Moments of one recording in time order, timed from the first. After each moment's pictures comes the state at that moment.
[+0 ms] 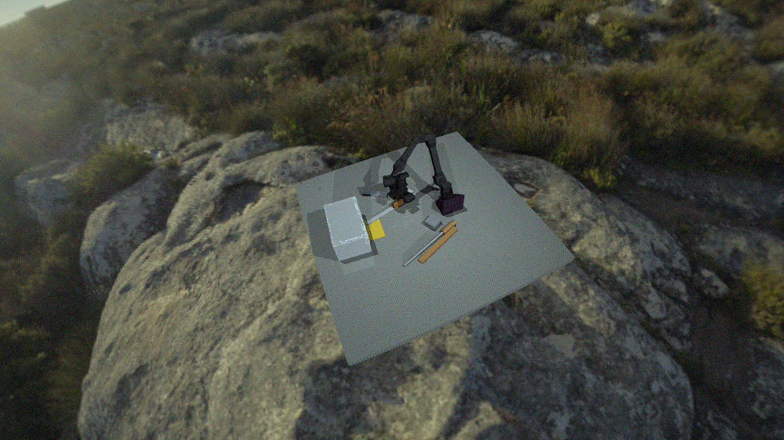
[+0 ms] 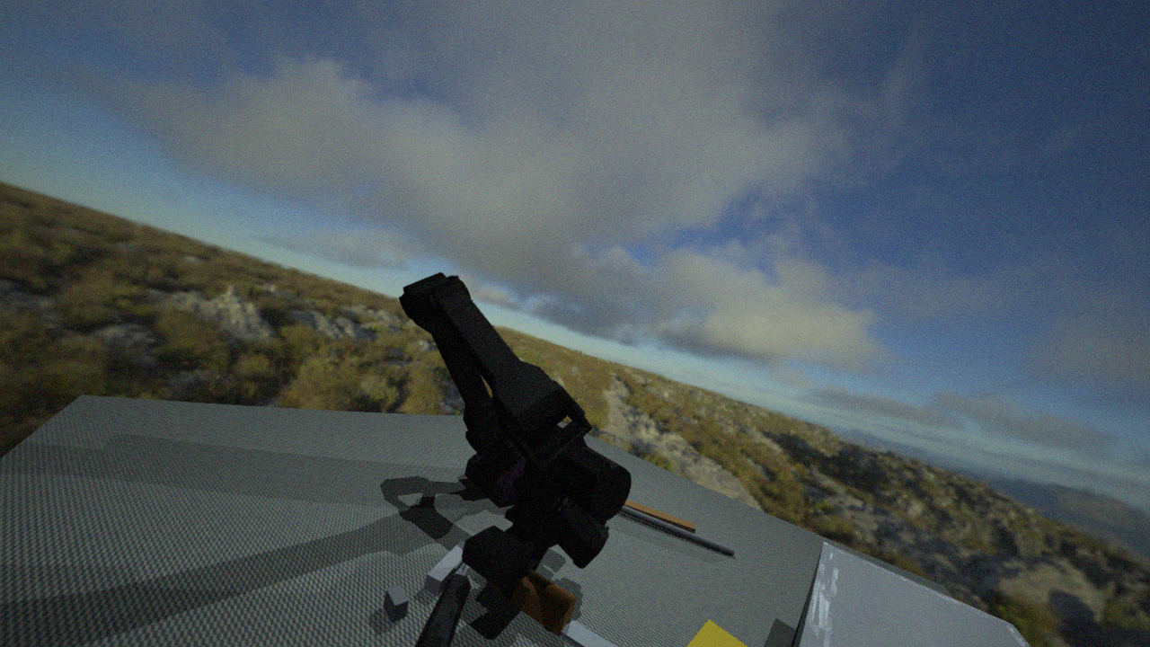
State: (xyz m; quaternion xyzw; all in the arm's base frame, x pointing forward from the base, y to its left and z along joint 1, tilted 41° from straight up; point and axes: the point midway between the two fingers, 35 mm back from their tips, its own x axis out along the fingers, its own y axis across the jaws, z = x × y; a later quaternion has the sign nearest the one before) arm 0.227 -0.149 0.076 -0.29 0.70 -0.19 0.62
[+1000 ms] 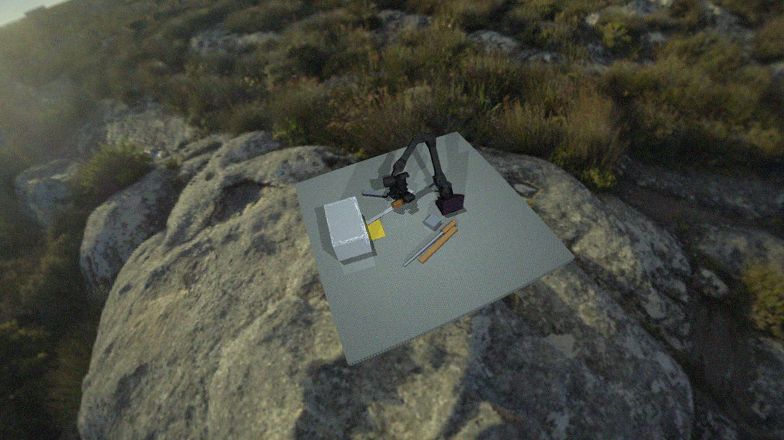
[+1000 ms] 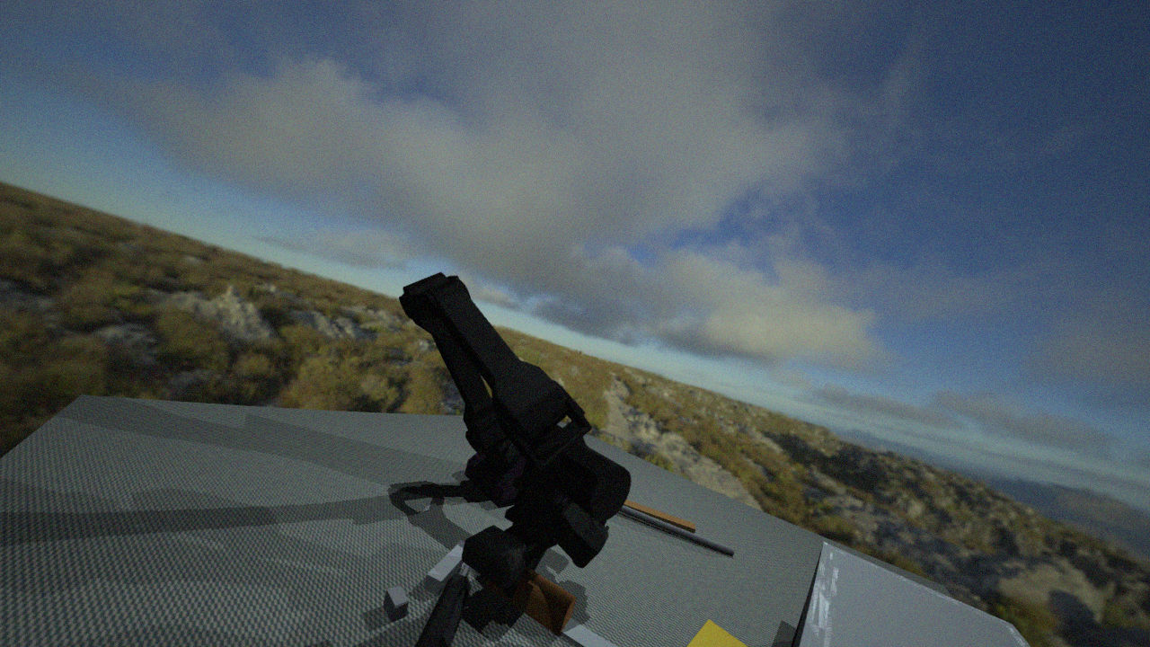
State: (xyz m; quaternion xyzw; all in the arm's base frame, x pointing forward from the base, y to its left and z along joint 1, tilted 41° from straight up) arm 0.227 -0.149 0.076 -0.29 0.70 -0.19 0.62
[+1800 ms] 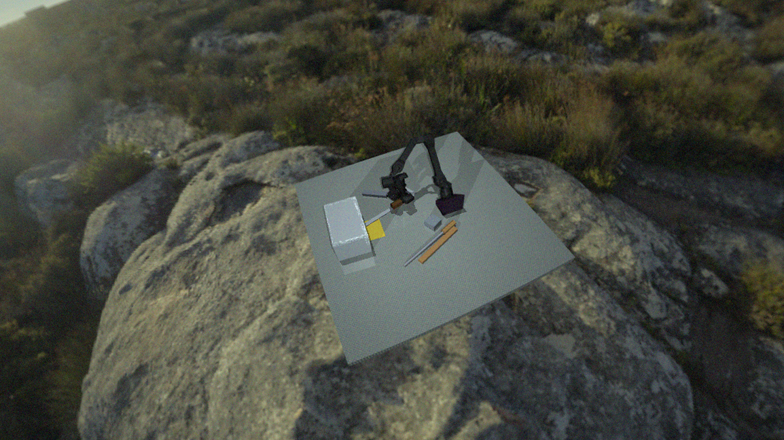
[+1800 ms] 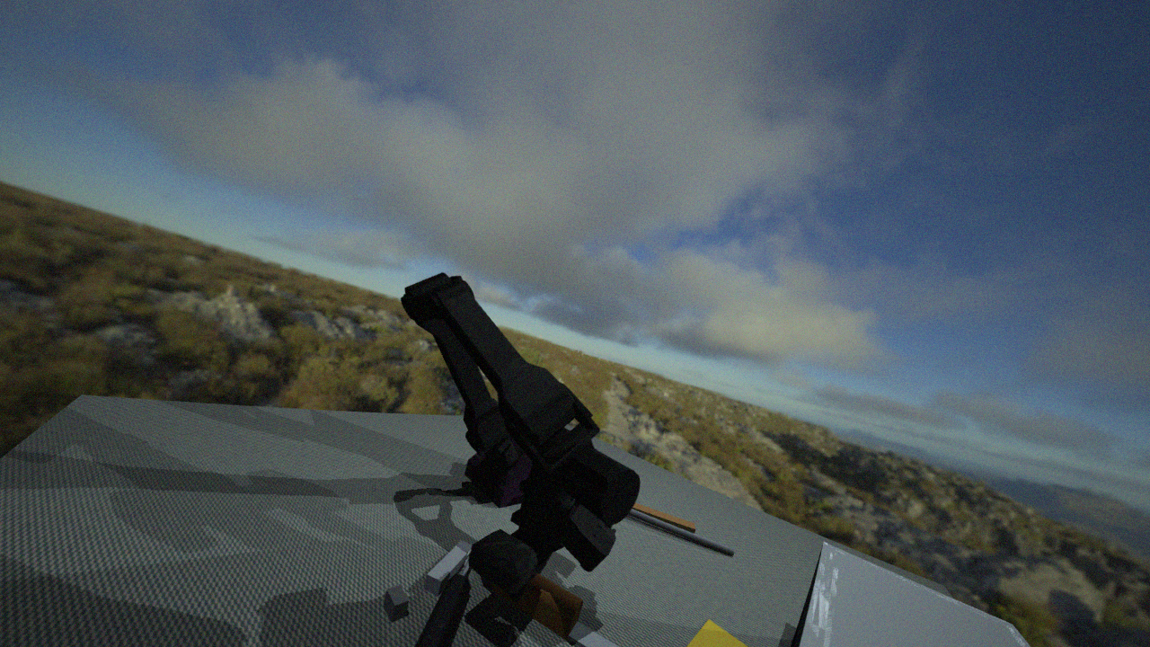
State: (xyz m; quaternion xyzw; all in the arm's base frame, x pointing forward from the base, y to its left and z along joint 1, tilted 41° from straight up) arm 0.236 -0.148 0.075 -0.30 0.71 -0.19 0.62
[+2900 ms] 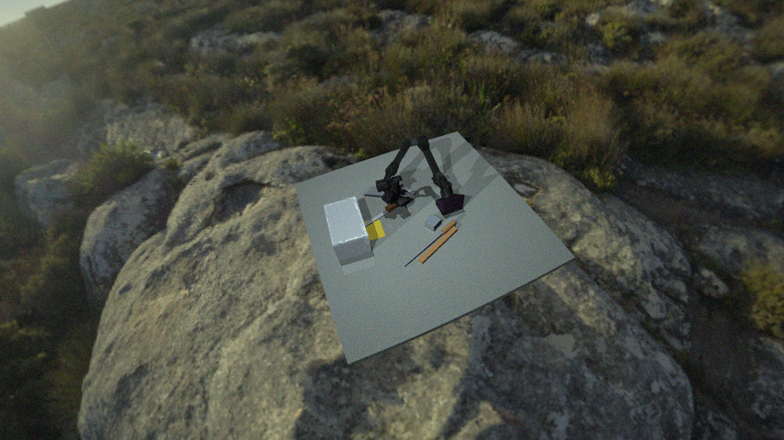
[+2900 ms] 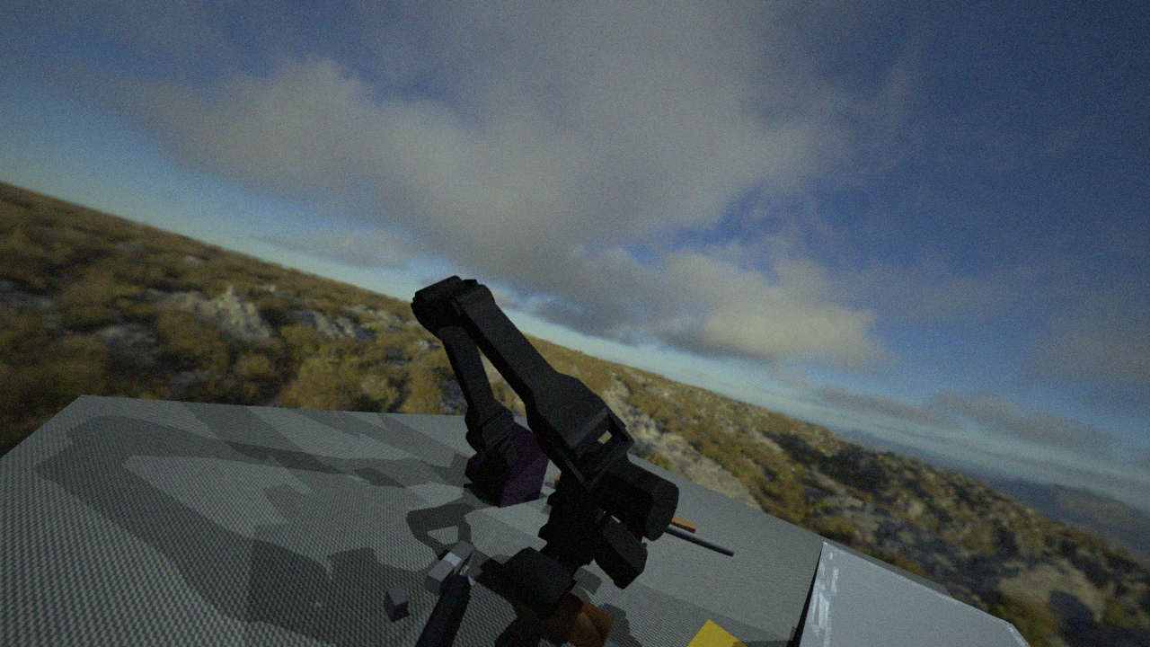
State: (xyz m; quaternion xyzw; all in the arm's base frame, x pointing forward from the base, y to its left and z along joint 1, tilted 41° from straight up) arm 0.275 -0.144 0.069 -0.30 0.71 -0.19 0.62
